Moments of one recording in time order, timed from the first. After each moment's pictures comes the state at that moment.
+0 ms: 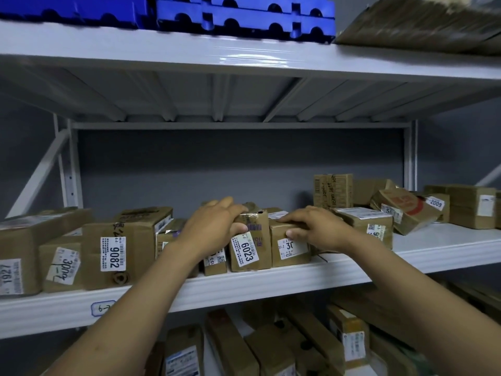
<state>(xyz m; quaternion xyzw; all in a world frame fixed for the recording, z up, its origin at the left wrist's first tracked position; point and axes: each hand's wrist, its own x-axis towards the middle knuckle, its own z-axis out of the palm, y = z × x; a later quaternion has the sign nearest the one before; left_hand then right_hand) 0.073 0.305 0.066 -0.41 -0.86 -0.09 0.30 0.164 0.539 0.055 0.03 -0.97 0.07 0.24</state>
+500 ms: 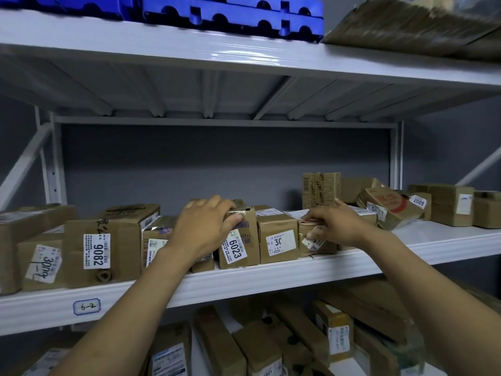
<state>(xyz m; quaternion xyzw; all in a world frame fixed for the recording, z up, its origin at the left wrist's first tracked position) 0.075 0.315 0.055 -0.36 -0.86 -0.09 0.34 0.185 0.591 0.053 -0.06 -0.97 0.01 0.24</state>
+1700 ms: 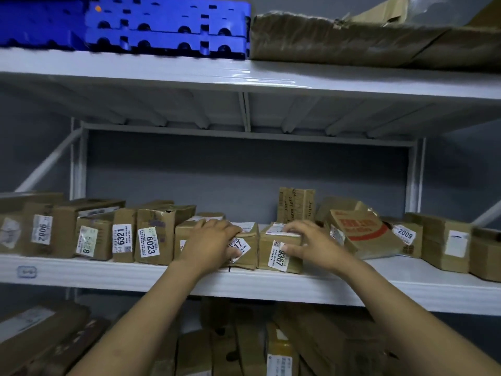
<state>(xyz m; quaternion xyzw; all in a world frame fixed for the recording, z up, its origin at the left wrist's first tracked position) 0.143 0.492 0.027 -0.29 -0.90 -0.03 0.32 0.223 0.729 0.041 0.08 -0.94 0.23 0.24</state>
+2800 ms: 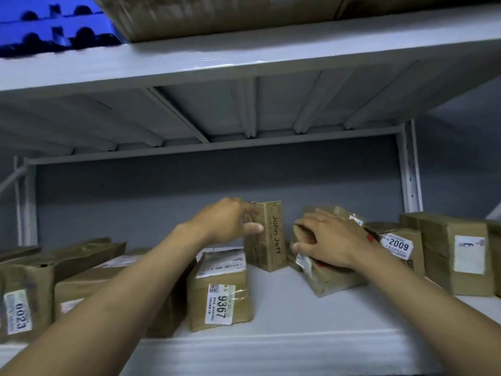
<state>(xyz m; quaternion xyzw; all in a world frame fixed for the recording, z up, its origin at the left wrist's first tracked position) 0.090 0.663 0.127 -0.38 -0.89 -0.06 0.25 0.162 0.889 0.078 0.02 -0.95 -0.03 0.30</state>
